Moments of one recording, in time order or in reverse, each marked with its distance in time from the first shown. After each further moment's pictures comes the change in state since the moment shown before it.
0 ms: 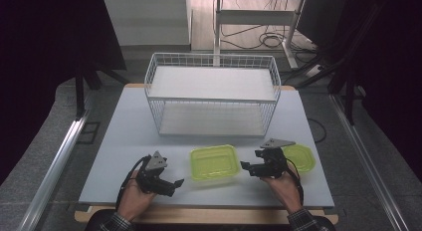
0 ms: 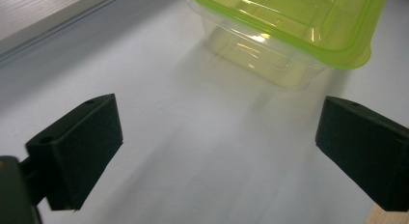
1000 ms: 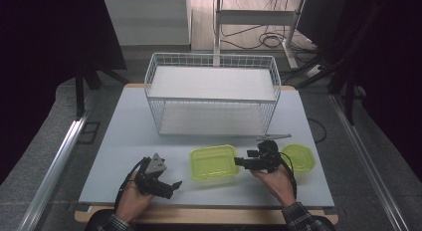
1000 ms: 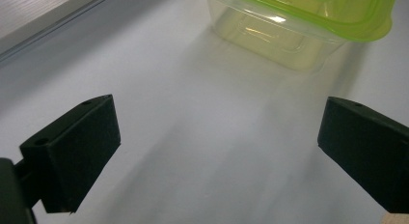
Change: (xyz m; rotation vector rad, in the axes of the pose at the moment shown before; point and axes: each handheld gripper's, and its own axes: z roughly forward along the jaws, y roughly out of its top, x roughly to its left) left arm 0.000 -0.006 0.001 0.027 0.032 0.037; right arm -0.002 0.015 0.016 0.041 0.127 0.177
